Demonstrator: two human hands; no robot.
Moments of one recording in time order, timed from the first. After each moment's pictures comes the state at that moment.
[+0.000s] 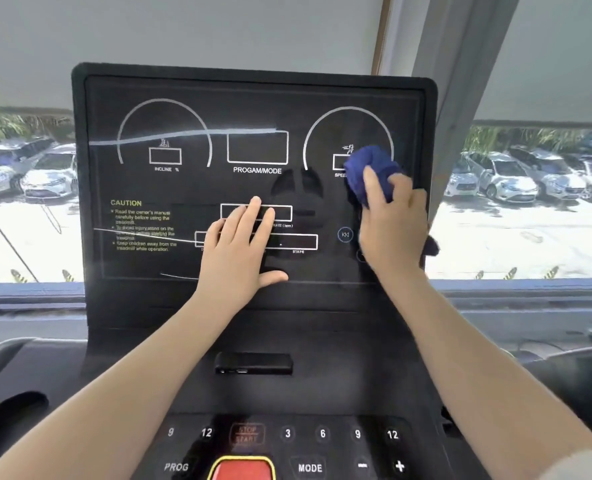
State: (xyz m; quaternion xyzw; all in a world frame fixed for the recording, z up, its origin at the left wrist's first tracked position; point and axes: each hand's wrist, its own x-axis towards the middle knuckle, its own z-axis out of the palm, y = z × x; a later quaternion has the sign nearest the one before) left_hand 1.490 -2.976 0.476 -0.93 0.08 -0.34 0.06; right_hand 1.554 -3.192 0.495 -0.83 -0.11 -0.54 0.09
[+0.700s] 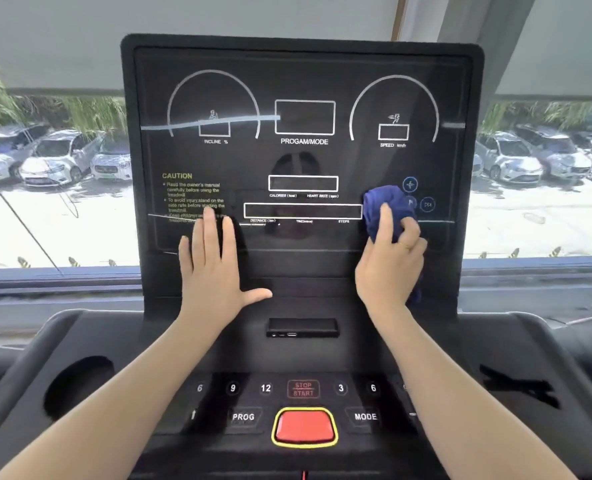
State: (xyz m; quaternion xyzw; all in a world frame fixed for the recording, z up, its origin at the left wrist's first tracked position) left_hand 1.432 -2.899 0.426 -0.96 -0.05 -0.27 0.02; right_hand 1.488 -3.122 0.427 -0.89 0.03 -0.42 0.20
